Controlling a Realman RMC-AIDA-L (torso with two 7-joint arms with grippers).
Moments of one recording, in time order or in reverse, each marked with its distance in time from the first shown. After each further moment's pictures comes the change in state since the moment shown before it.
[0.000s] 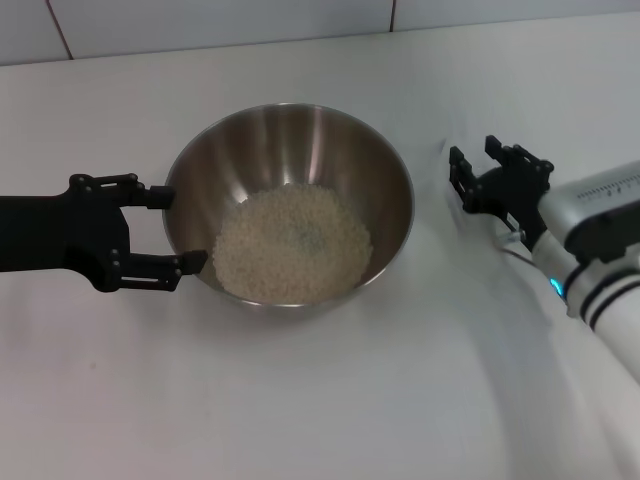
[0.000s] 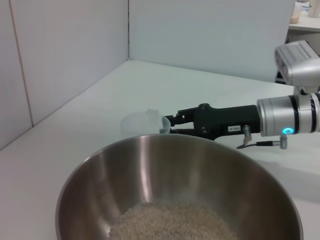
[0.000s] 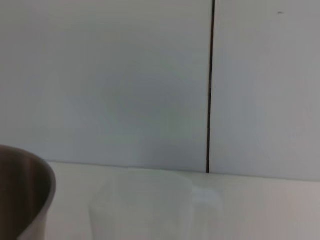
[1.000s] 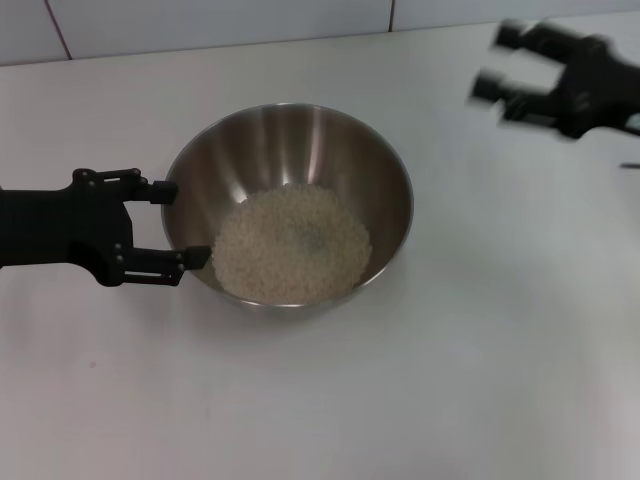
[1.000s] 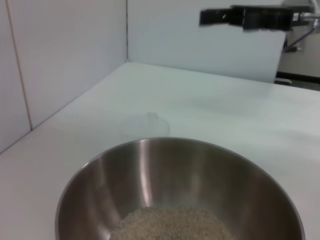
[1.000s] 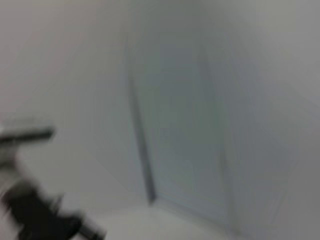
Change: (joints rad) left arm -0.011 0.000 0.001 -0.001 0.000 -0.003 -0.001; right arm 0.245 -0.142 -0.142 -0.763 -0.679 -0.952 1.080
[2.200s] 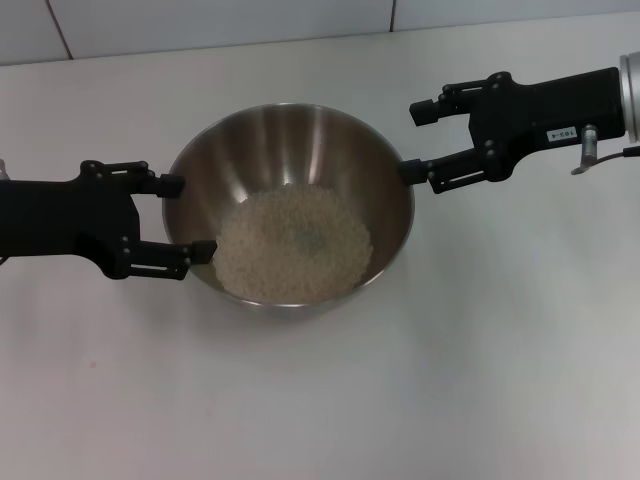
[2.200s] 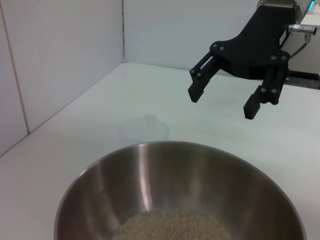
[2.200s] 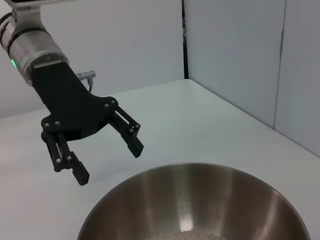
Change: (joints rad) left arm -0.024 -0.002 0.000 0.000 0.014 0.002 -0.007; right arm -0.051 0.146 -0.867 -0.526 0.317 0.132 0.454
